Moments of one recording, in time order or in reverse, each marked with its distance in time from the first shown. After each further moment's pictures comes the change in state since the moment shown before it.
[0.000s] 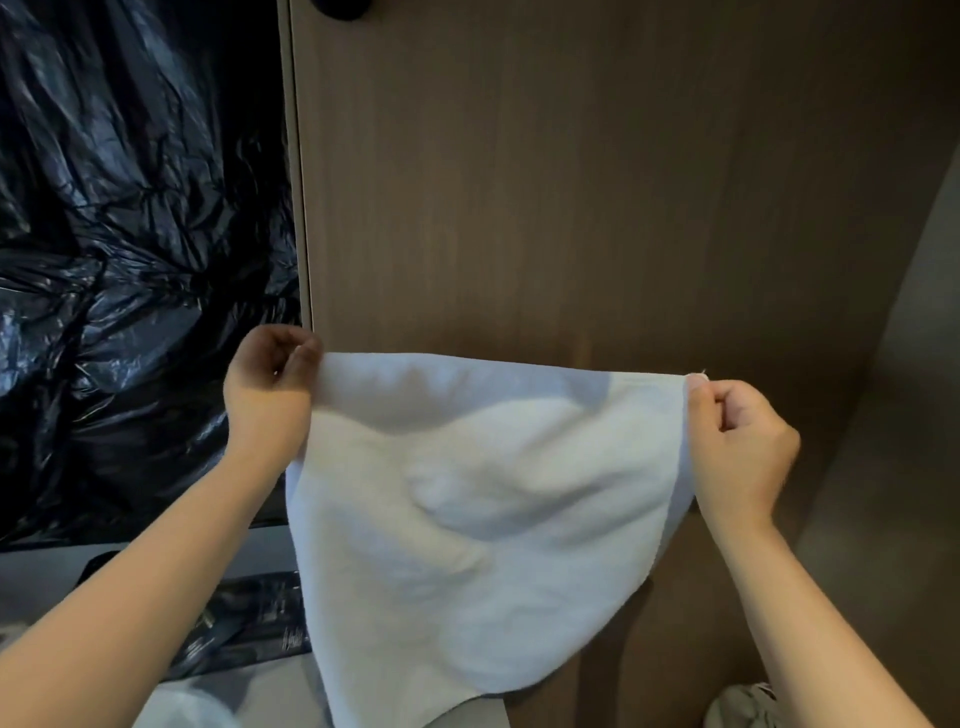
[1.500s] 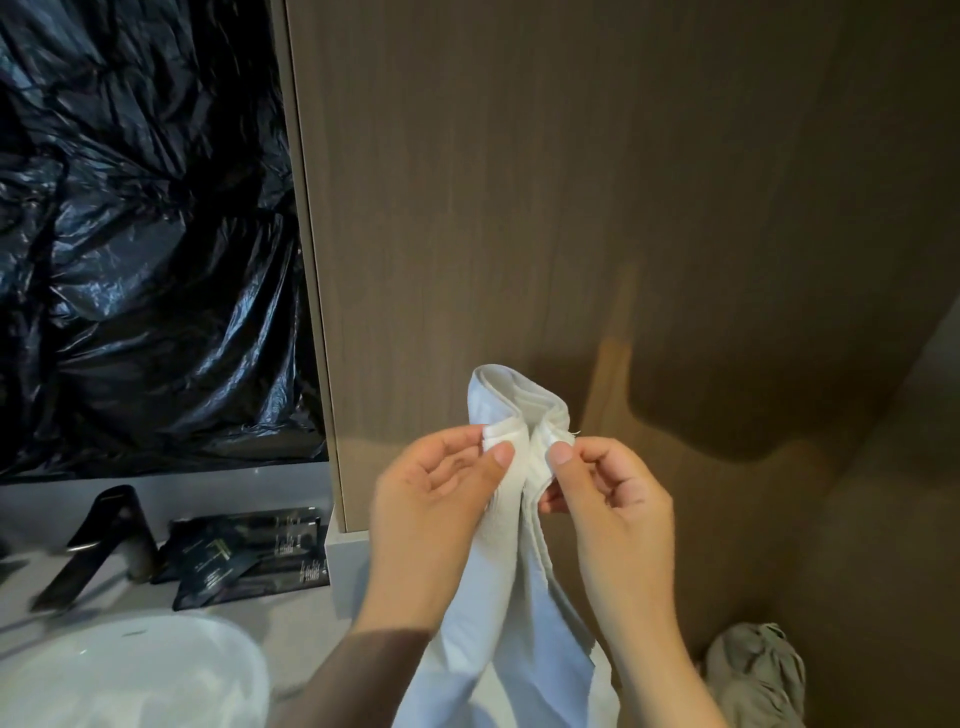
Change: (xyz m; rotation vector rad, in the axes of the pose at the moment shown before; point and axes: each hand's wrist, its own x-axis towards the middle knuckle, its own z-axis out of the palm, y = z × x) left_hand -0.153 0.030 0.023 -0.432 -0.386 -0.489; right_hand -0.132 -0.095 0.024 0.589 -0.479 0.517
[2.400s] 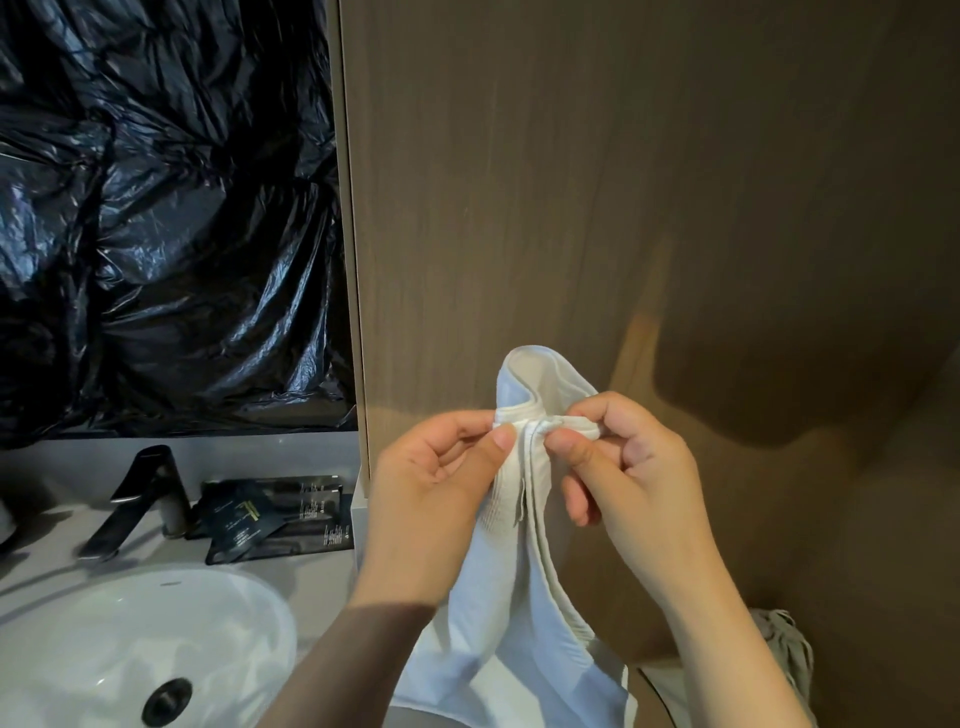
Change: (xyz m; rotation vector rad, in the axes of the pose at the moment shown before) left_hand -0.016 0.006 -0.025 -0.057 -0.053 0.042; right_hand 0.001 -0.018 -0.005 -0.185 -0.339 -0.102
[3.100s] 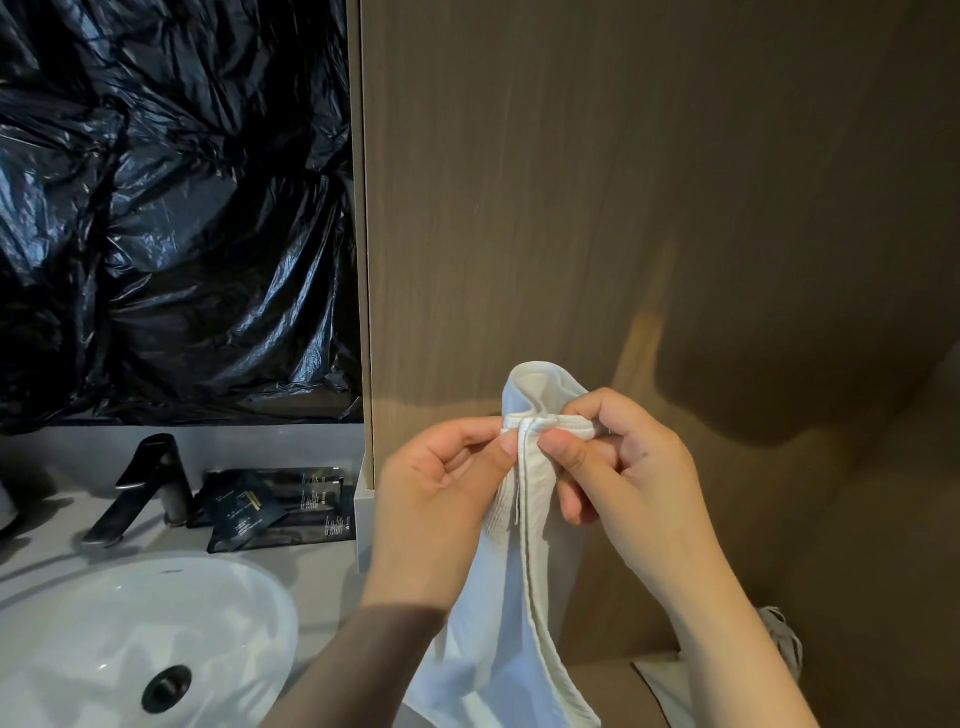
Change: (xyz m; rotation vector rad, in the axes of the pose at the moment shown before) left_hand -0.014 0.006 -0.003 -0.007 -0.008 -0.008; right_hand -0.008 -0.012 0.007 -0.110 -0.028 -0.023
